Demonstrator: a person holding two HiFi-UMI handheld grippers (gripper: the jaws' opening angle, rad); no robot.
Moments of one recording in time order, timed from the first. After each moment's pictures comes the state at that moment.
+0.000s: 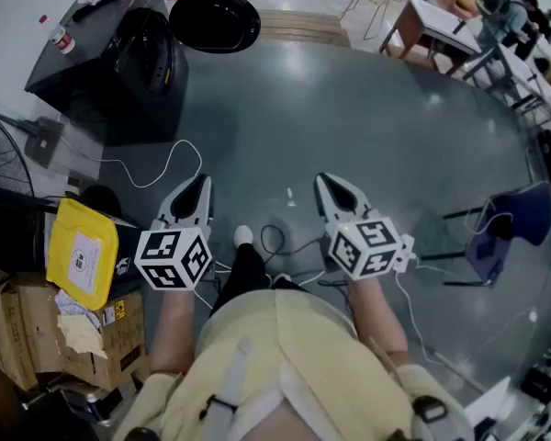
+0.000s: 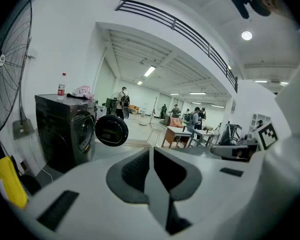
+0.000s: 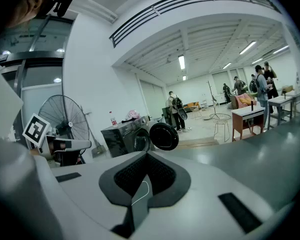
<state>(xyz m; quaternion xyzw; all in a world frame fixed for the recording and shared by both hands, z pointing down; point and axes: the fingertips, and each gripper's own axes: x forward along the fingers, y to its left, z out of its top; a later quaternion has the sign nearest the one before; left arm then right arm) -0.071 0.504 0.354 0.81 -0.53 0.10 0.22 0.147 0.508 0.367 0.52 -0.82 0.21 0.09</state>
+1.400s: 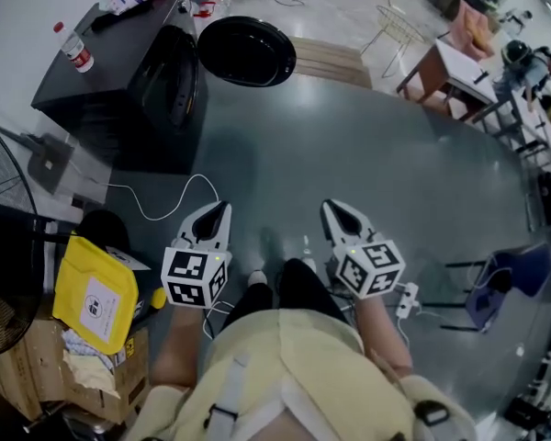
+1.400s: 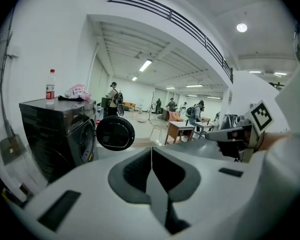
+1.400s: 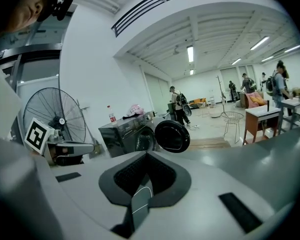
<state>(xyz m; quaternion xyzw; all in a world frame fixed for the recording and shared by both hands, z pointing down) -0.165 0.355 0.388 0.83 -0.50 0.15 0.19 0.036 0.347 0.387 0.49 -0.84 0.22 0.11</state>
